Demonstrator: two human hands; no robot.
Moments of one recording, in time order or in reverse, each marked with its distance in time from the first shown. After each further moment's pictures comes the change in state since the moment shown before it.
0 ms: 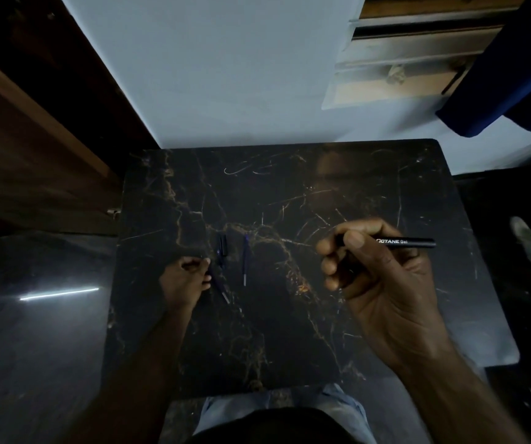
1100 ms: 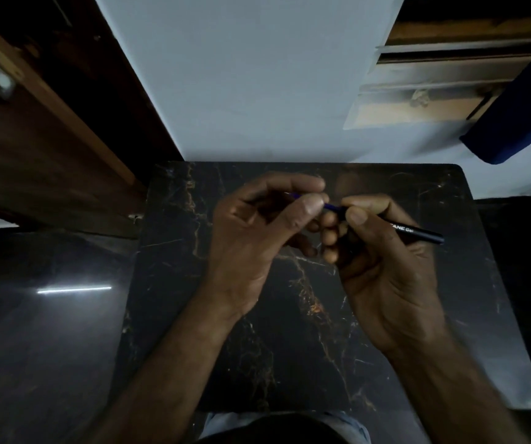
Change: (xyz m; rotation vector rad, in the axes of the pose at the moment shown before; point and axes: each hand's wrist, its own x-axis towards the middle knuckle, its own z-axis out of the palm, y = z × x) left_hand -0.174 0.234 -0.019 -0.686 -0.651 0.674; right_hand 0.044 -0.006 0.032 0.077 -0.059 -0.090
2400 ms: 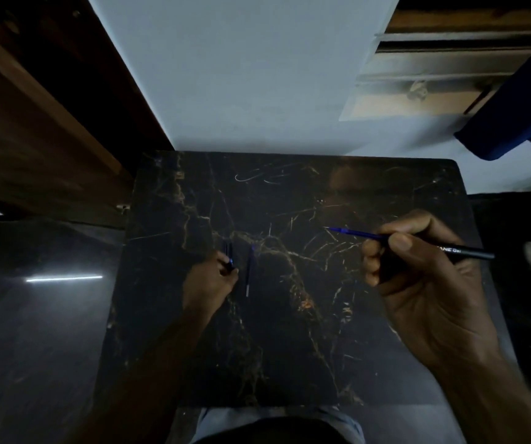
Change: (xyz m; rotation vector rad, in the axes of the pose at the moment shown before) left_hand -0.043 -0.211 -0.167 1.287 0.171 -0.584; right_hand -0.009 -0.026 -0.054 -0.155 -0.020 0.040
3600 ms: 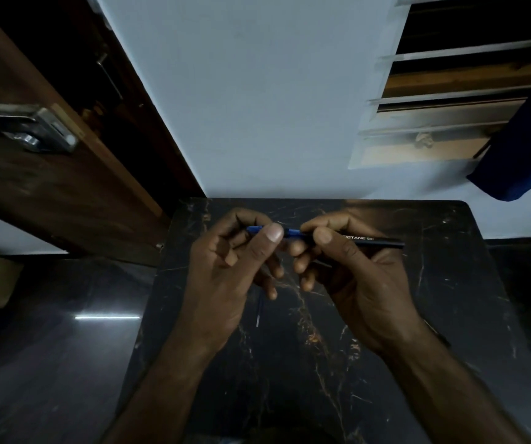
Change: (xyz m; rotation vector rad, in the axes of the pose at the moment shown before) left_hand -0.154 0.222 -0.172 -1.009 0.056 0.545; right_hand 0.012 -0.020 0.028 0.070 -0.283 -0.034
